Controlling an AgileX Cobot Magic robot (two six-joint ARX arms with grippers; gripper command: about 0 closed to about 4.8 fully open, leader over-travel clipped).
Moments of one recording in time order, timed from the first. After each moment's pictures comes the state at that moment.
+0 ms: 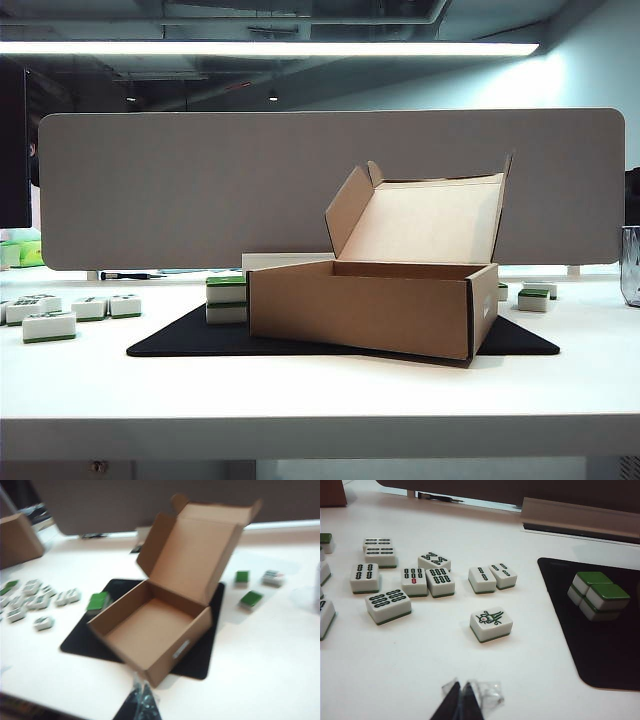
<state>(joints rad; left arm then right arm) -0.03 0.00 0.01 -0.17 0.00 -0.11 0.02 0.31 0.91 -0.87 -0.38 0.13</state>
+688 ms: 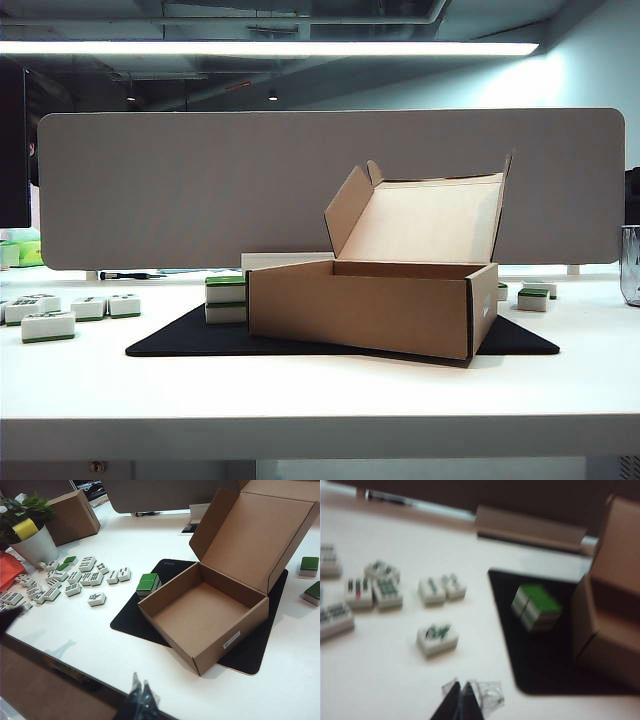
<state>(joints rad) -0.03 0.00 0.08 -0.19 0.16 -0.19 0.04 0.38 0.94 -0.90 -0.56 0.13</state>
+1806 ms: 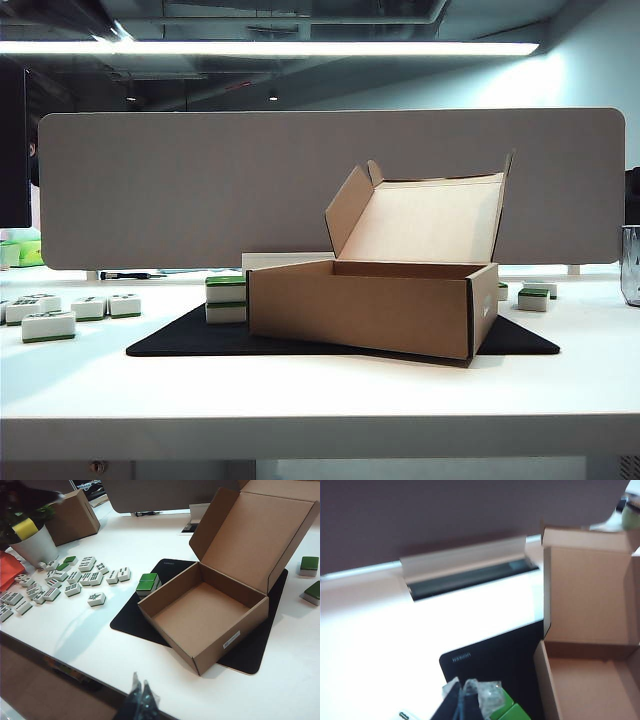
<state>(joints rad) -0.06 1.32 1.27 -0.29 0.42 0.09 0.04 0.38 0.94 -0.90 -0.56 0.13</state>
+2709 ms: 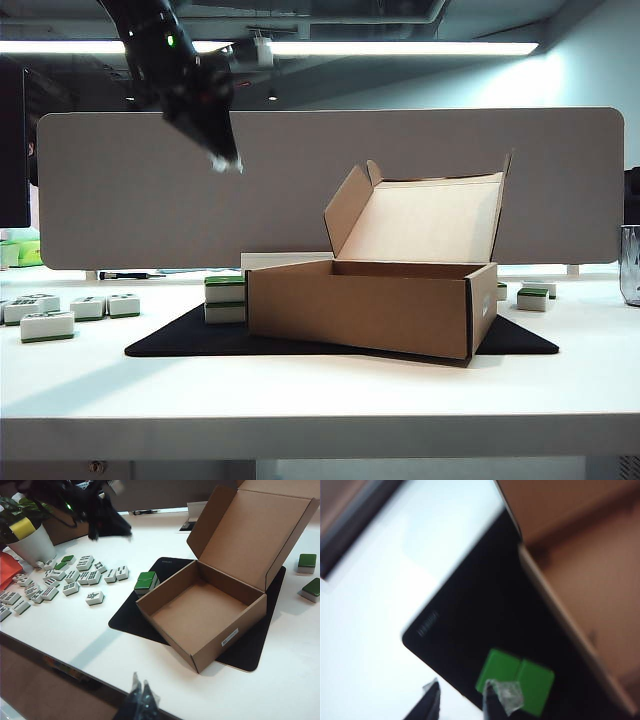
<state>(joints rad) -0.30 1.93 1.90 -0.86 0.23 0.66 0.04 0.38 0.94 -0.90 -0.55 0.13</state>
